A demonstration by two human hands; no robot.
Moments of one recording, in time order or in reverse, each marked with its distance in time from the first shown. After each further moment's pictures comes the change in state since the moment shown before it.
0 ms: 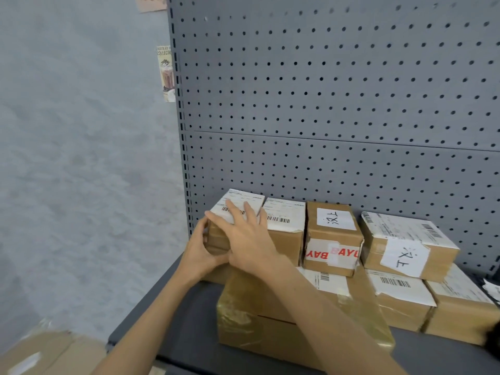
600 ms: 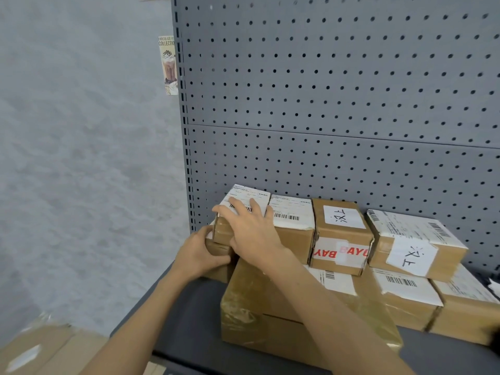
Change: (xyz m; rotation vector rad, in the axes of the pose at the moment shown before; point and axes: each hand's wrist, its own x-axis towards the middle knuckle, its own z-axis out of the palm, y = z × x) left_hand 0.004 -0.010 -0.012 0.456 -0.044 -0.159; right_hand 0.008 0.001 0.002 -0.041 0.068 0.047
